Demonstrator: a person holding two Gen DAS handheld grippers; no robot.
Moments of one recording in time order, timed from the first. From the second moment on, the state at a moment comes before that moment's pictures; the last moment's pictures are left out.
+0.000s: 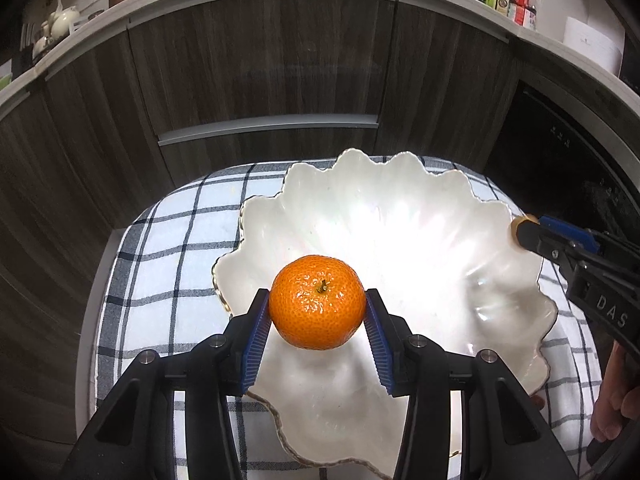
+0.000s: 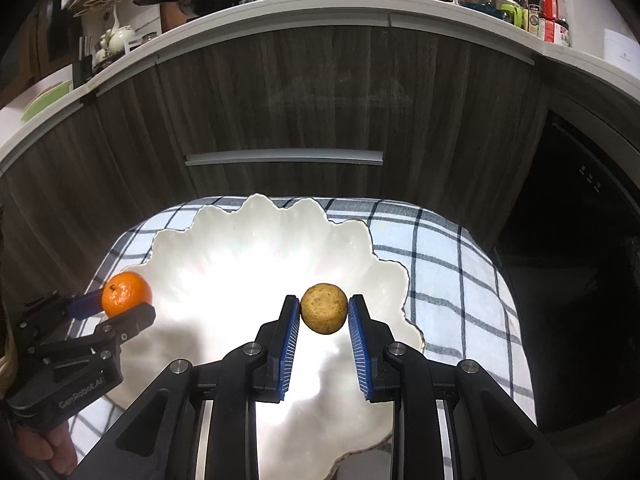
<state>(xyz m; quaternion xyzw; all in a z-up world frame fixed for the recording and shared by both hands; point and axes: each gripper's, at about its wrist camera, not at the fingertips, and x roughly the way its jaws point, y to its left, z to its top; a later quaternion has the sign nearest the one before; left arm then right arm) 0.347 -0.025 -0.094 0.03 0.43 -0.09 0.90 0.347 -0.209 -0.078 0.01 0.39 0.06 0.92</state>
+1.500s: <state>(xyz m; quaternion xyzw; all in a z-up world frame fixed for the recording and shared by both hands) 0.270 0.012 -0.037 0.02 0.36 -0.01 0.93 0.278 -0.197 -0.021 -0.02 0.33 0.02 0.94</state>
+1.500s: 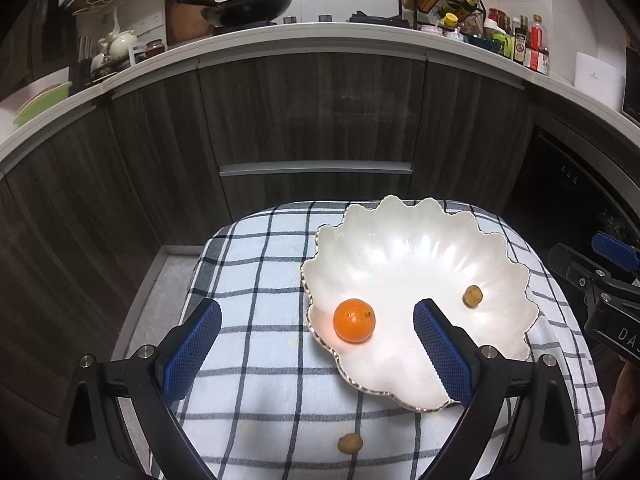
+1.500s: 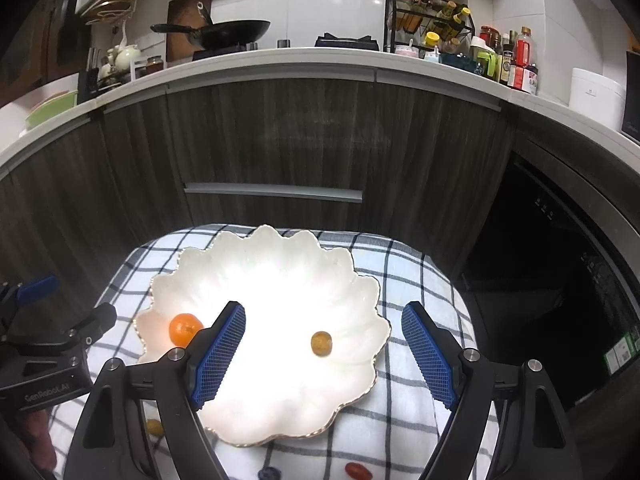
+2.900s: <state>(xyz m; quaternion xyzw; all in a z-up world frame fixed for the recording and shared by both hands) 0.161 0.018 -0.042 -0.01 0.36 0.01 0.93 0.176 -0.202 -0.030 0.02 0.34 0.01 0.94</state>
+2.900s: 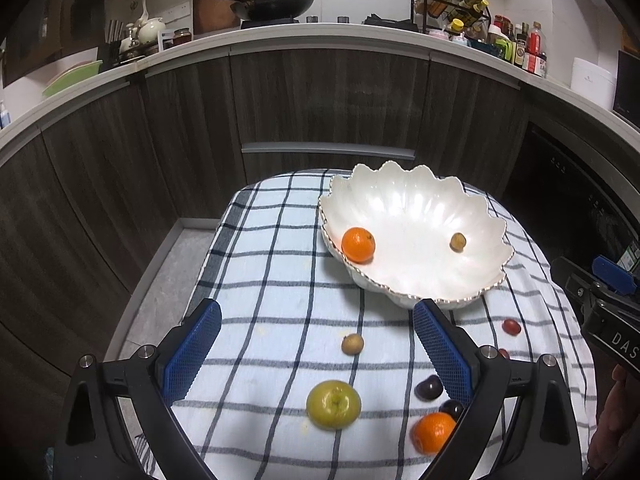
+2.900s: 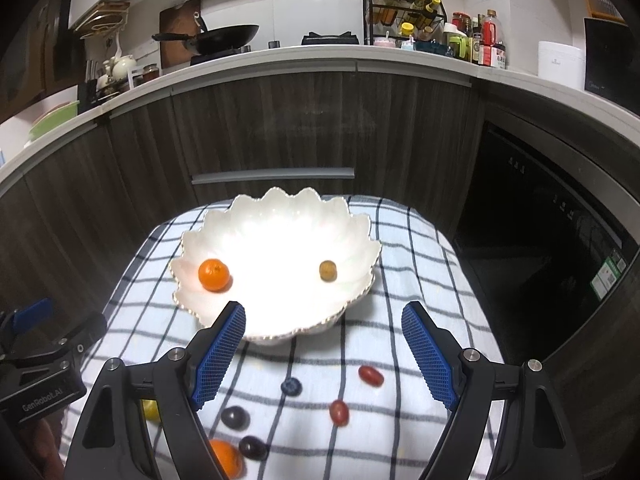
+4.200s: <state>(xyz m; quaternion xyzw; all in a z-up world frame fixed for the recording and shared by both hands) 0.108 0.019 -0.093 0.03 0.38 0.00 0.93 0.129 -0.179 -0.084 -0.01 0.38 0.06 0.92</state>
